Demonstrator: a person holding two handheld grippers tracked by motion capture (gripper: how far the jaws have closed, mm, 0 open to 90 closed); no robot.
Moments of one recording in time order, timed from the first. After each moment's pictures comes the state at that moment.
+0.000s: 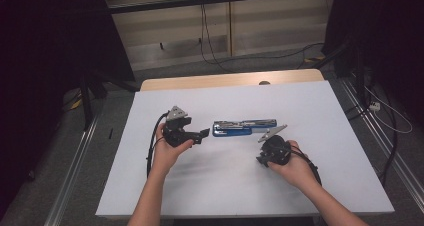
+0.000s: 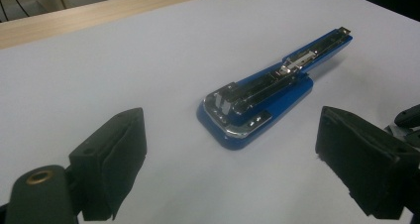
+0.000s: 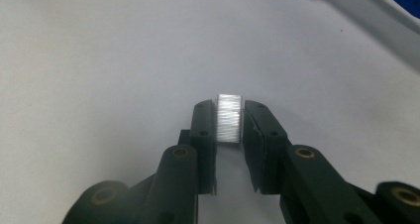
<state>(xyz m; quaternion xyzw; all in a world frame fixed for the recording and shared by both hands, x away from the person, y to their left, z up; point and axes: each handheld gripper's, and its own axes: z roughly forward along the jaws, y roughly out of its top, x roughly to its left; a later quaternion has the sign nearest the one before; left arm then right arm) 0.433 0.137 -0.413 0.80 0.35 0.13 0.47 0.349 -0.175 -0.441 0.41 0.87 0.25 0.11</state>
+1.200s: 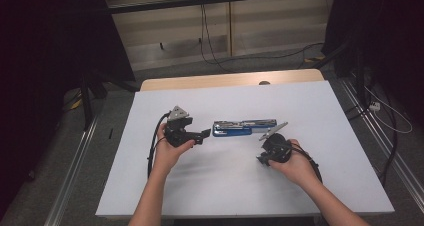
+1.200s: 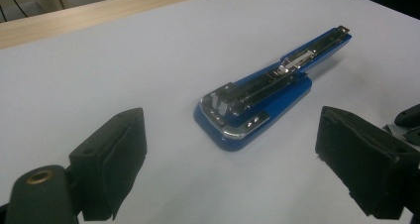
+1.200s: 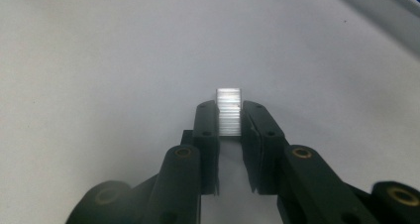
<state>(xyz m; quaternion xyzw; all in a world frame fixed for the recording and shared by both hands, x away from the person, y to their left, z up) 0.433 0.133 -0.415 0.81 0.34 0.13 0.47 0.354 -0.179 -0.440 0.42 0.87 0.25 0.08</state>
